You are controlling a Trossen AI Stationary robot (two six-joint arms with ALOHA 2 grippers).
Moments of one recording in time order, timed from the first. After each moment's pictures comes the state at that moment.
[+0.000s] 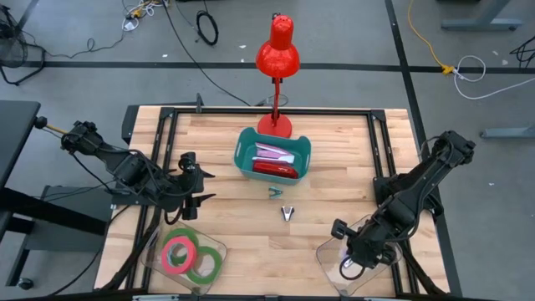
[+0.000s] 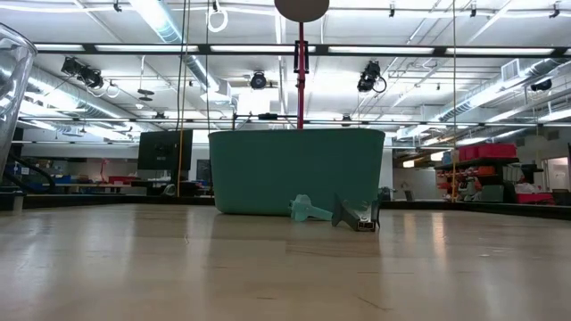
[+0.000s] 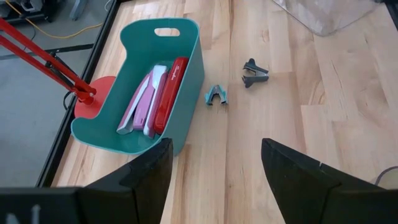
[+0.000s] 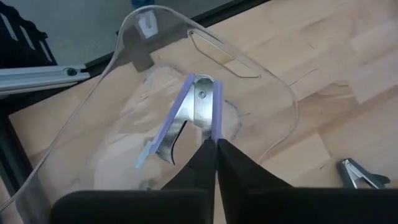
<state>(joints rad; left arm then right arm) -0.55 1.10 1.20 -0.98 -0.63 -0.33 0.78 1.36 1.15 -0.90 -0.07 -0.35</state>
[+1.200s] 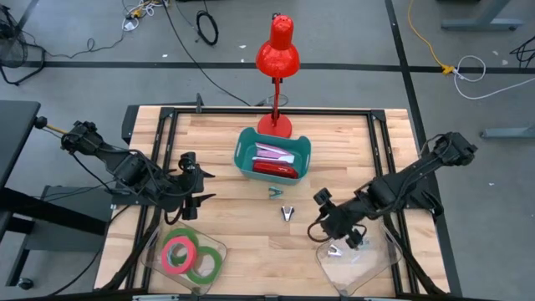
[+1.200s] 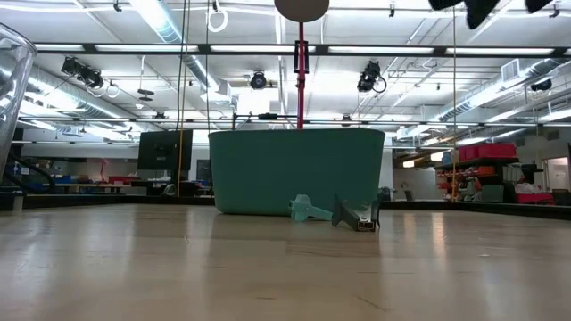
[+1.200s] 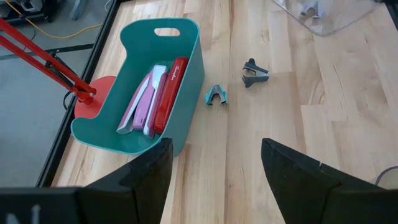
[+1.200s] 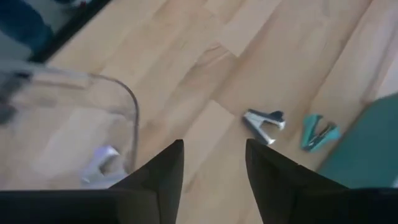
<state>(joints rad) -0.55 1.10 1.20 -0.98 -0.63 -0.33 0.53 1.36 1.15 -0.81 0.09 -0.20</state>
